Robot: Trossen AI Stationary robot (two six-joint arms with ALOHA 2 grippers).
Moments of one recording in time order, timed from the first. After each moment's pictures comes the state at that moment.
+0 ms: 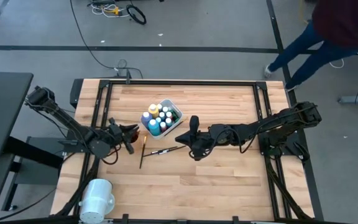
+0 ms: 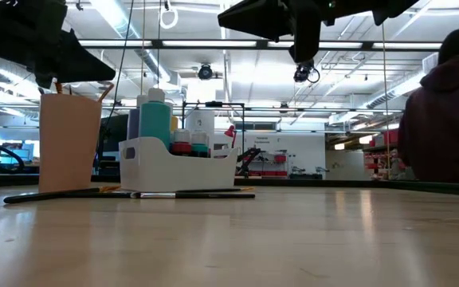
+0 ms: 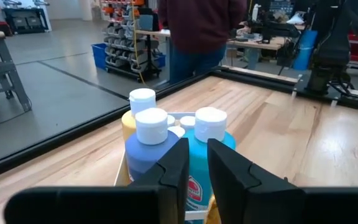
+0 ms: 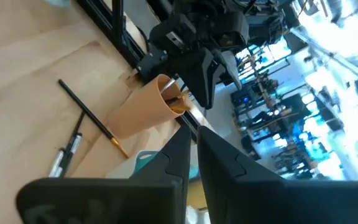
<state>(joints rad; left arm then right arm) -0.64 0.81 0.25 0.16 -1.28 -0.46 0.18 1.55 0.90 0.47 0.22 -0.90</state>
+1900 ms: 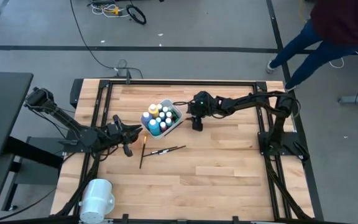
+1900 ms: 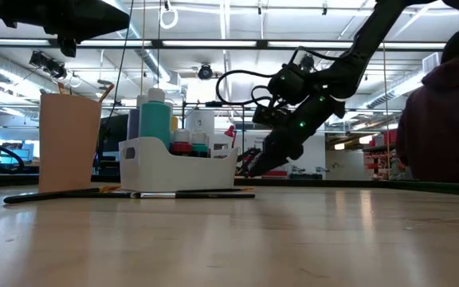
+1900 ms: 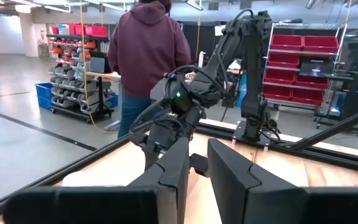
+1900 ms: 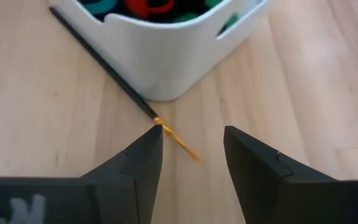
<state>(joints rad) -0.59 0.81 0.26 0.71 -1.05 0.01 -0.39 1.86 0.90 0.20 -0.19 -0.30</state>
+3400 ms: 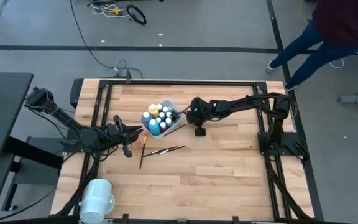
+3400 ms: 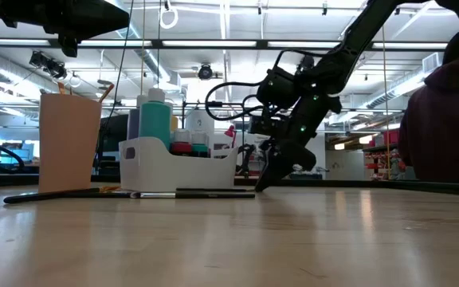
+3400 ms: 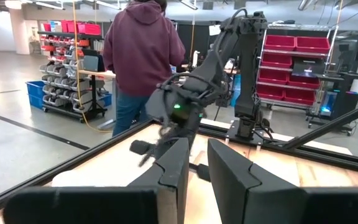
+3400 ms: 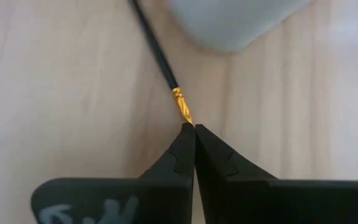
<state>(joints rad) -0.59 0.81 0.26 0.71 -1.03 -0.01 -0.31 1.90 0.98 -0.09 -0.11 -0.45</state>
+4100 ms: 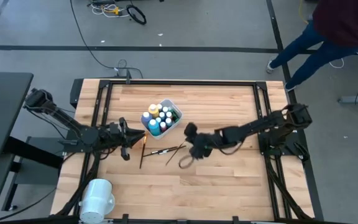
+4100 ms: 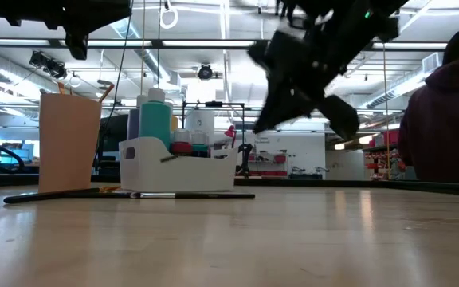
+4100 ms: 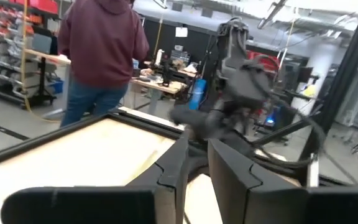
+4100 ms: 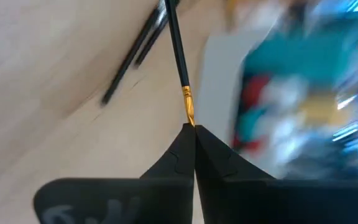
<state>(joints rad) -0.55 0.81 0.26 0.72 -0.83 -0.17 0.17 1.68 0.98 -0.10 0.38 -1.00</state>
